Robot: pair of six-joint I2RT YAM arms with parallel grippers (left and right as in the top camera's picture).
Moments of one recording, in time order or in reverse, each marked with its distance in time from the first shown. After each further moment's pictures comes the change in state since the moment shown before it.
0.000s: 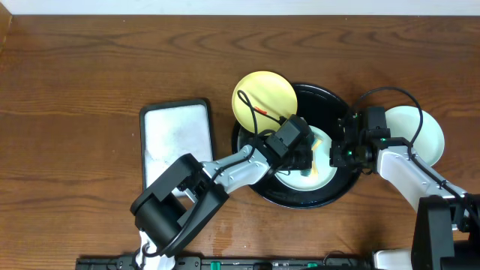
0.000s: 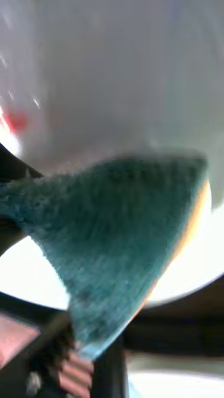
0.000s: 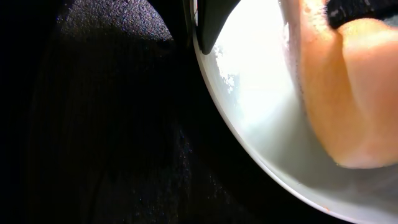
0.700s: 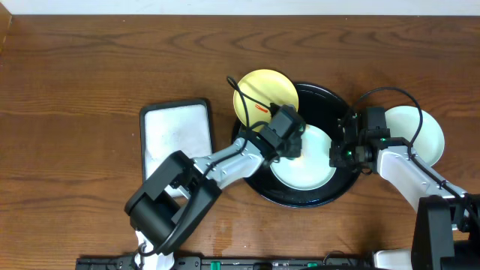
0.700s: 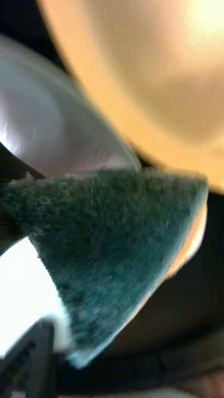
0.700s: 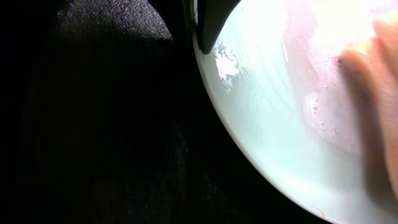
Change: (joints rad) left arm 0.043 -0.016 0.014 0.001 -0.195 0.120; right arm 0.000 0.000 0.000 -0.003 -0.006 0.000
